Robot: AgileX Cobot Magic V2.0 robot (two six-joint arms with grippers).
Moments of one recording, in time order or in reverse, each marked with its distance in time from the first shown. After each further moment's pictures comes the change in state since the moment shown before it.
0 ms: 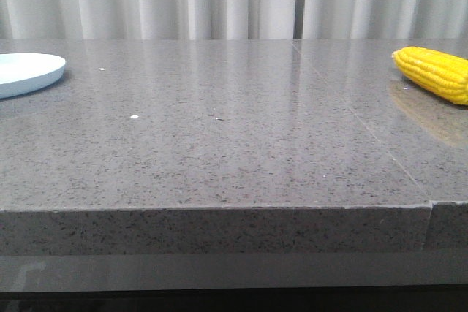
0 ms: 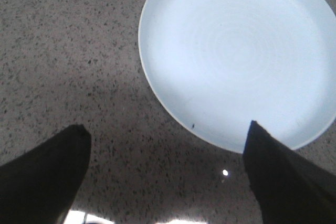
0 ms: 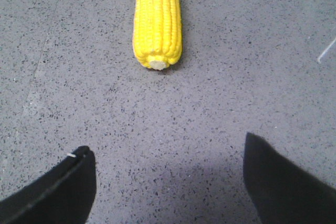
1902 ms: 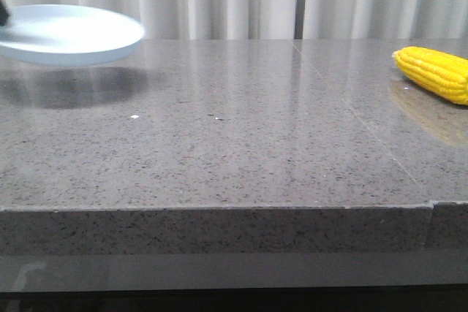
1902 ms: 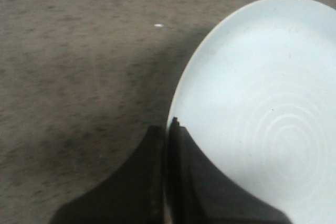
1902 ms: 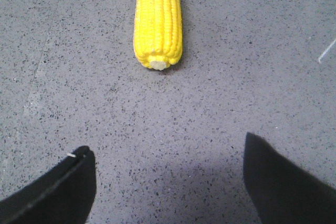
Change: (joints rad) left arm -0.266 0.313 -0.414 -0.089 0.168 0.021; right arm 0.000 0.000 0.000 0.000 0.000 0.000
